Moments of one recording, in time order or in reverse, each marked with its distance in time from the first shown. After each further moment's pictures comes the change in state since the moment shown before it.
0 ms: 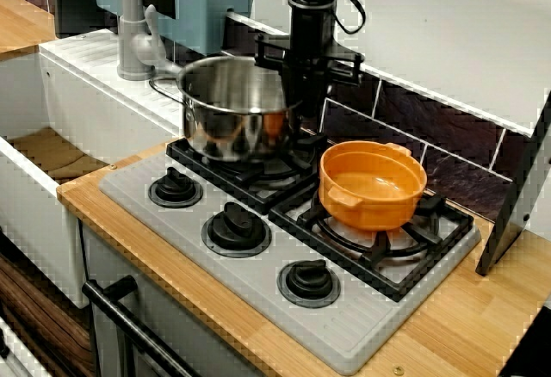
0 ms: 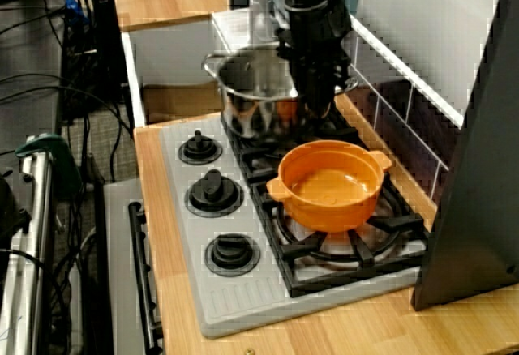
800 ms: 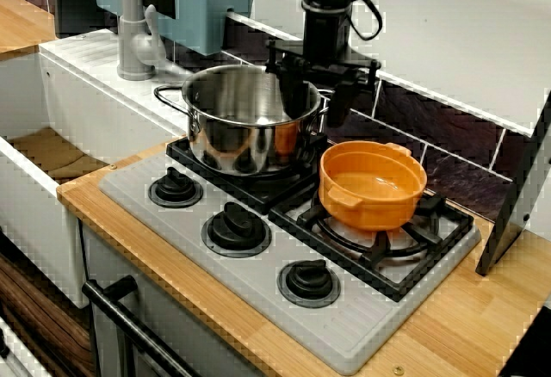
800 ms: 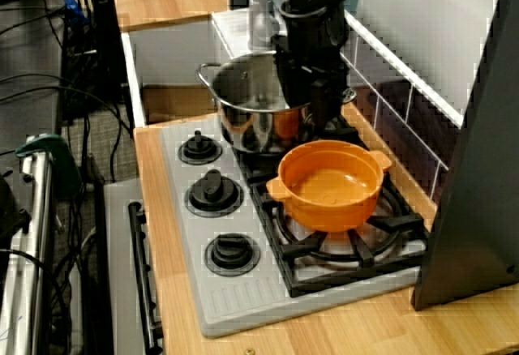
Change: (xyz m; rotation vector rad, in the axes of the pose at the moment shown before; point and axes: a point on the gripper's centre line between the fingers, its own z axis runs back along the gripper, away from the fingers) arm -0.009 -0.011 0.006 0.004 0.003 -0.003
